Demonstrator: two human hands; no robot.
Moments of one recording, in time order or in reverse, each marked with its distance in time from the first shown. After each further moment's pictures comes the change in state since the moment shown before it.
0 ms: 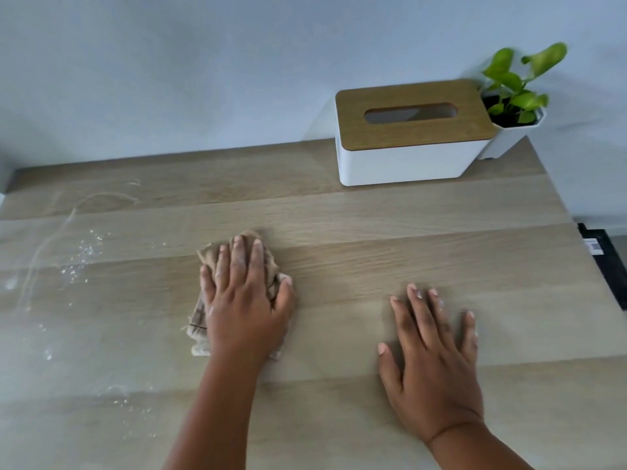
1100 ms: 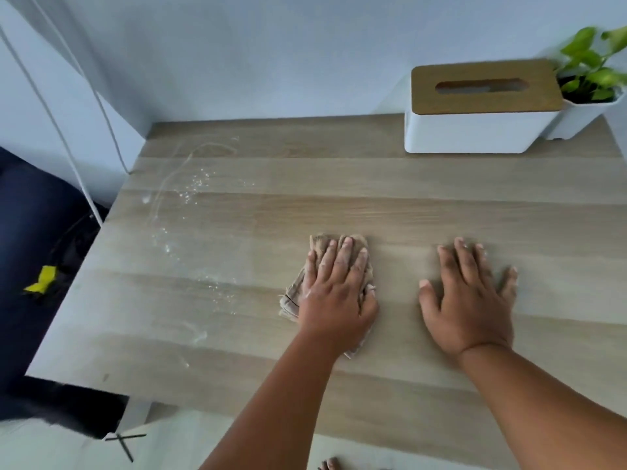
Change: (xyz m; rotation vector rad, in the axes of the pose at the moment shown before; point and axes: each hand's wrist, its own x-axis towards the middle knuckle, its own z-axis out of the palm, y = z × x) left_hand -0.115 0.026 0.000 -0.098 -0.031 0.232; right_hand 0.002 -0.001 -0.005 0.042 -0.149 0.046
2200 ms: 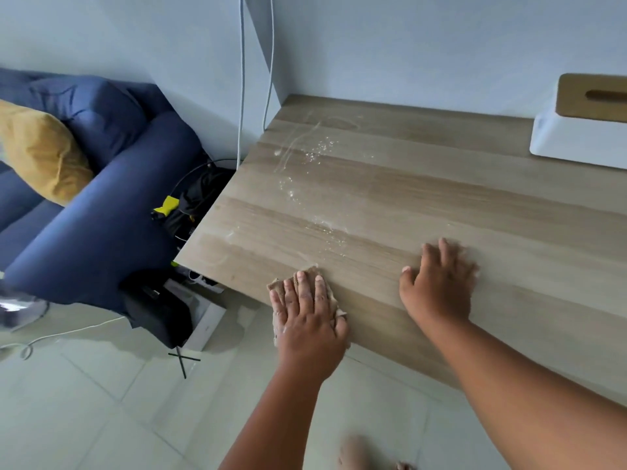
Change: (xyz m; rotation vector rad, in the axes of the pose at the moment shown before) left_hand -0.199 -0.103 -0.044 0.169 -0.106 -0.602; right_hand -0.067 -0.169 0.032 0.149 -0.055 -0.145
